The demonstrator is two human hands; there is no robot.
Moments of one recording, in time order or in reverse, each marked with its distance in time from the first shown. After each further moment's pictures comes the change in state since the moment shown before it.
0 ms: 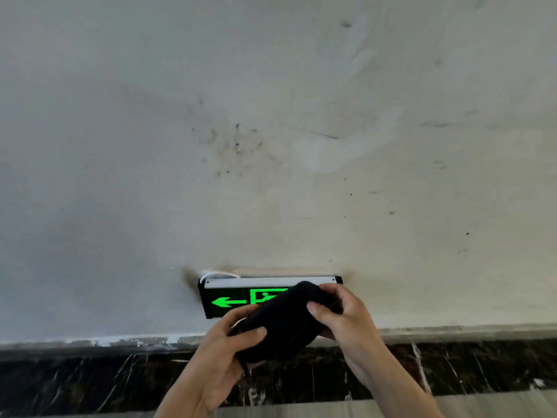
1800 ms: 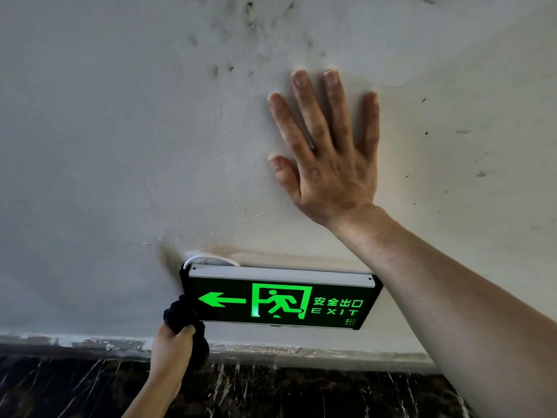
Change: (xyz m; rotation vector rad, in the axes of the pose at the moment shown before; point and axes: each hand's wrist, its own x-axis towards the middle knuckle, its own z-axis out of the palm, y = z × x) left_hand 0.169 -0.094 -0.144 0.365 0.778 0.163; right_hand 0.173 -0.061 0.067 -1.262 0.785 -1.636
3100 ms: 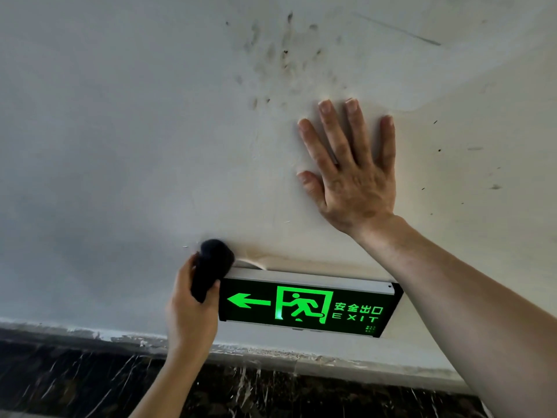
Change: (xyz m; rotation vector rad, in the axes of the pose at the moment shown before) left_hand -0.065 0.089 -0.029 0.015 0.158 0.617; right_hand -0.002 0.002 -0.006 0.011 -0.064 -0.020
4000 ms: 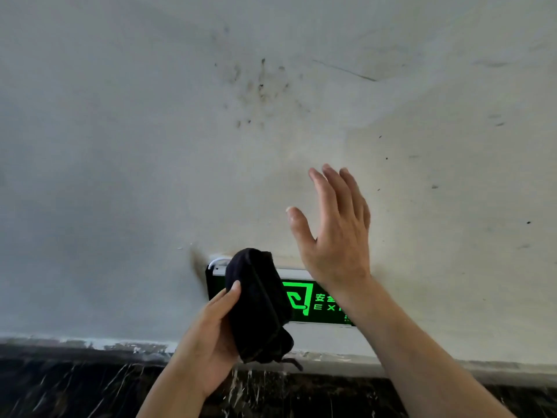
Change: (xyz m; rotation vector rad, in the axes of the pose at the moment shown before) left_hand -0.059 0.059 -0.025 -0.861 -0.741 -0.616; right_hand -0.033 -0.047 -0.104 0.533 -0.212 0.571
